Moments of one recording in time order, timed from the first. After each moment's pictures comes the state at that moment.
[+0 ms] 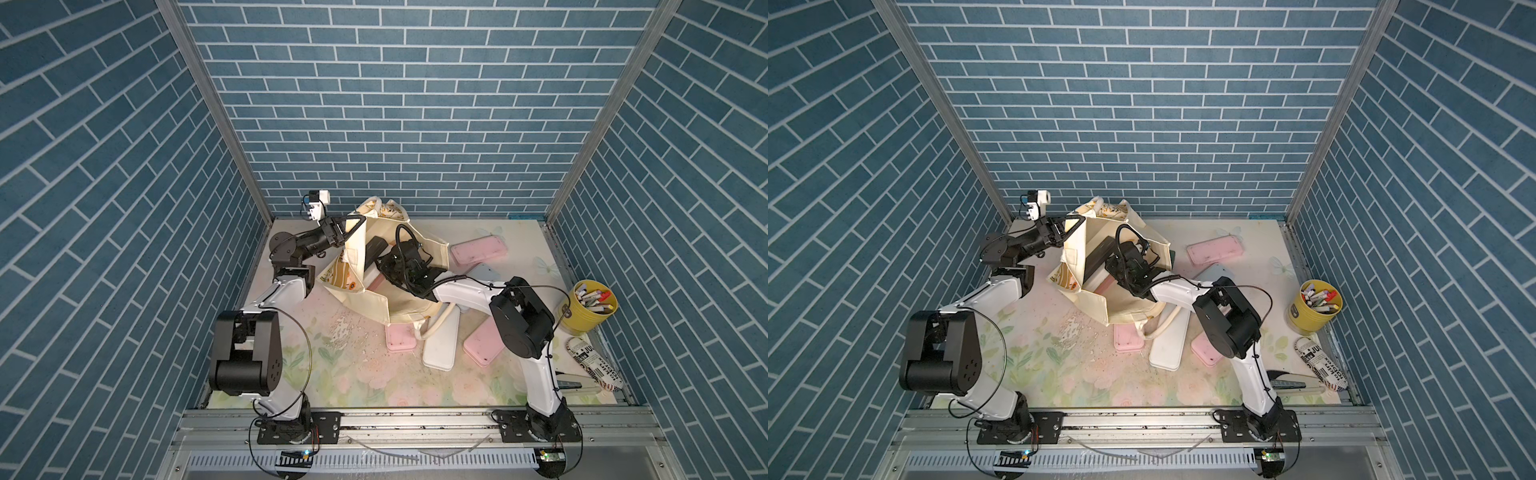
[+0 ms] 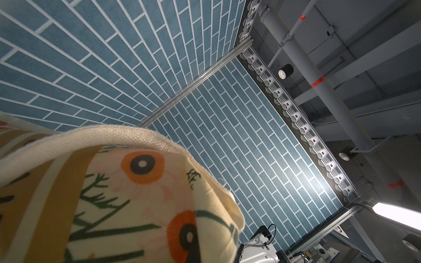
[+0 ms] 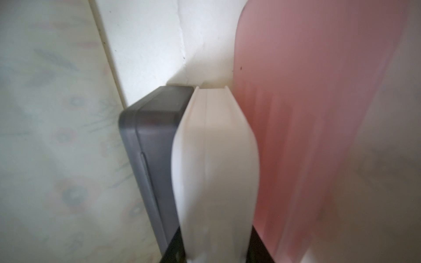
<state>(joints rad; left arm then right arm) -0.03 1.59 0.99 1.21 1.07 -1.51 0.86 2.08 1.48 0.09 0.04 1.30</state>
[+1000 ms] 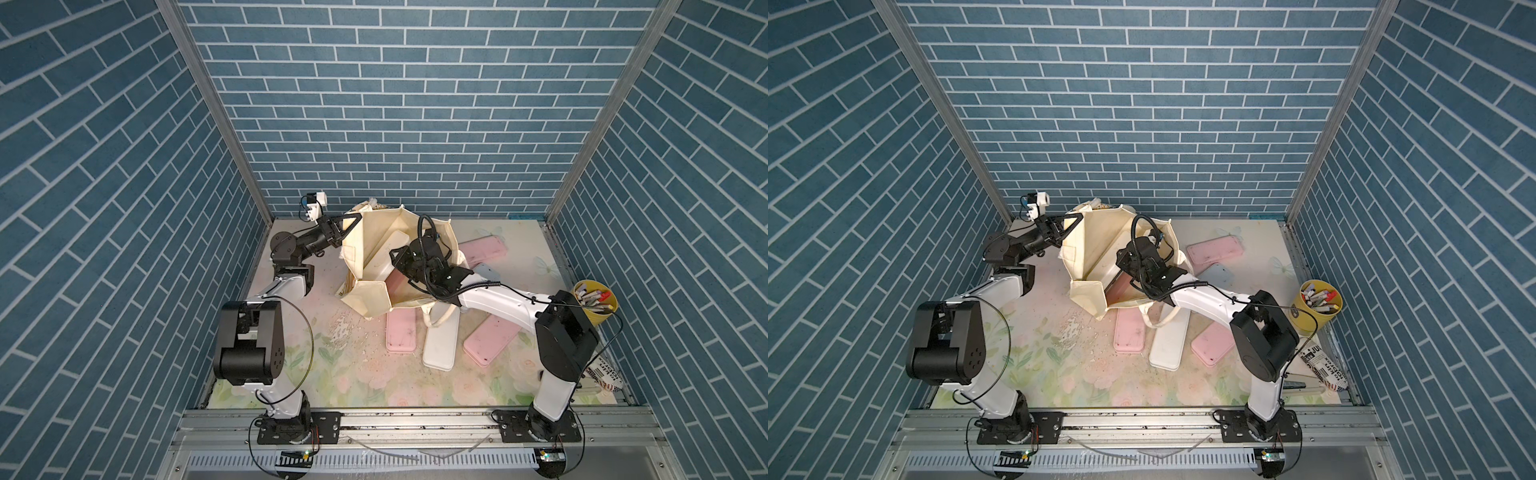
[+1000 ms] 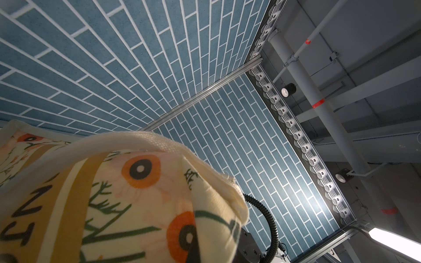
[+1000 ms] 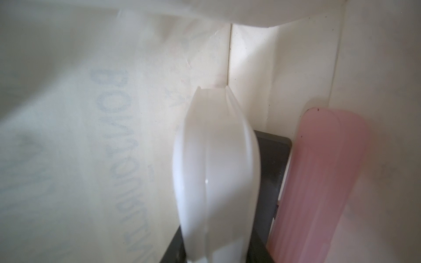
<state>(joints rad) -0.01 1.66 0.99 1.24 1.04 -1.58 0.85 1.81 1.34 0.03 0.13 1.13</state>
